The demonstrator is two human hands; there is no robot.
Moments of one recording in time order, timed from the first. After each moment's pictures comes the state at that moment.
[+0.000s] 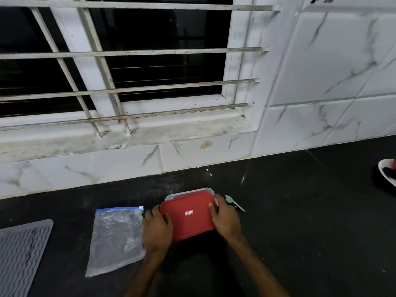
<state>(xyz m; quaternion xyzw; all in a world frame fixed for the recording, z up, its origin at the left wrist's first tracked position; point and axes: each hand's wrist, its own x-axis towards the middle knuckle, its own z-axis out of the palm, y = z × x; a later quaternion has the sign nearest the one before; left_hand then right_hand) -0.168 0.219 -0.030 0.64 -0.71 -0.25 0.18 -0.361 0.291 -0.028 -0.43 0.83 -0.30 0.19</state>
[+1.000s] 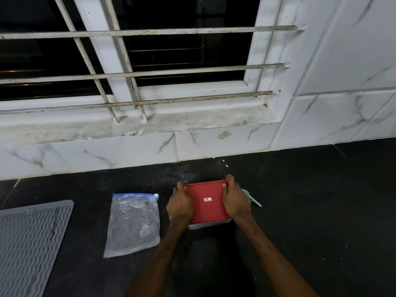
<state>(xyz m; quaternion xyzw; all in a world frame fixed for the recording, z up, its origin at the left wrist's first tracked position) -0.207 0.180 -0.030 0.64 -0.70 -0.27 0.16 -0.364 0.243 -0.034 -0.45 0.86 -0.20 0.13</state>
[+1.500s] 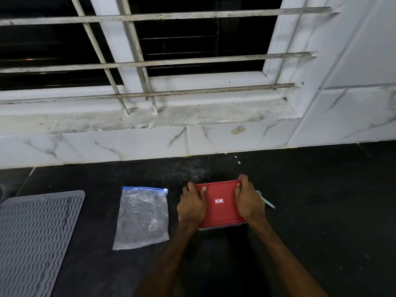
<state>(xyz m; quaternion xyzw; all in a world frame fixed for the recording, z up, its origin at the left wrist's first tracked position) -0.206 0.188 -0.038 0.62 -0.72 -0.27 0.13 -0.370 0.243 -0.042 -0.44 0.86 -0.22 0.15</state>
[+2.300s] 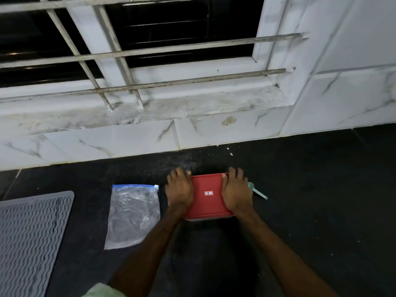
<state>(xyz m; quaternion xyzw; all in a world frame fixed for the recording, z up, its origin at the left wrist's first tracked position) -0.218 0.155 -0.038 0.62 -0.75 -0.17 0.15 -0.364 0.230 -0.041 -0.45 0.87 -0.16 0.09</state>
